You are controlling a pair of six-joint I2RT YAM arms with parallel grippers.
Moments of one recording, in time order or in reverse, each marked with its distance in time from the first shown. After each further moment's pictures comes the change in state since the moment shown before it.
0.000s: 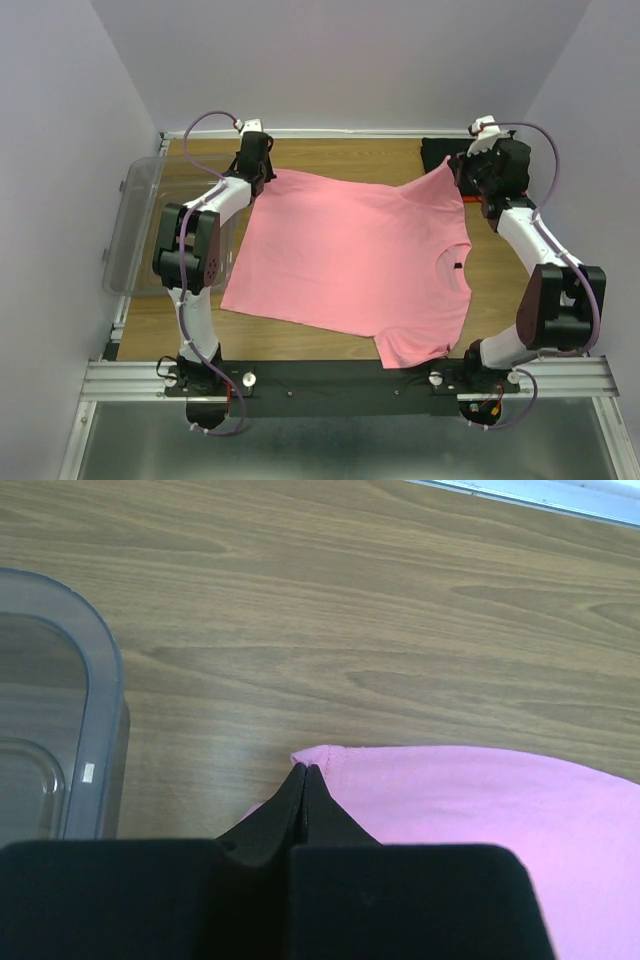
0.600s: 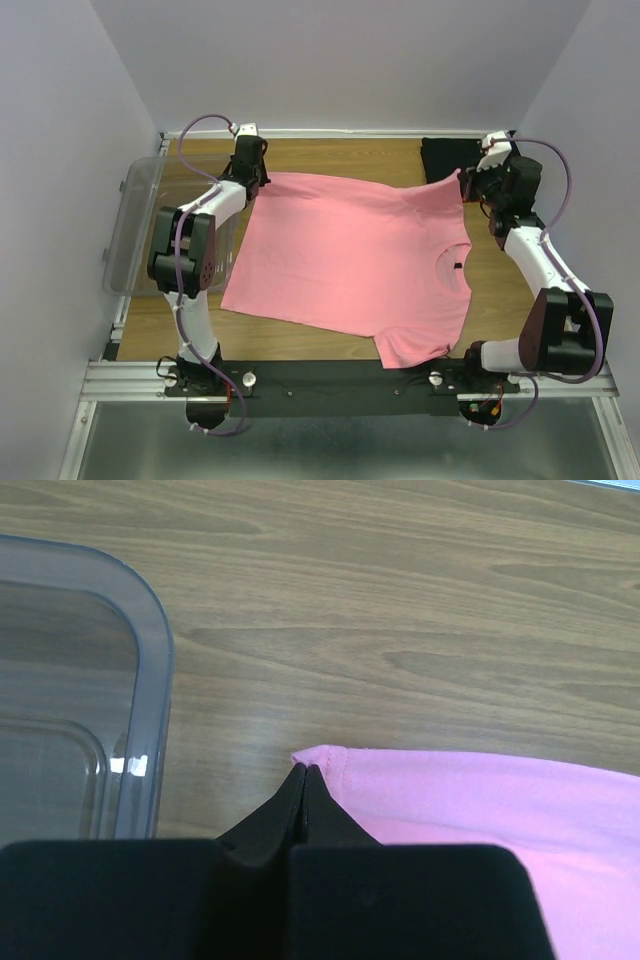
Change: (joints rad) left arm 0.022 -0.039 -0.064 0.010 0.000 0.038; right arm -0.050 -0.144 -0.149 -0.008 0.001 -0.010
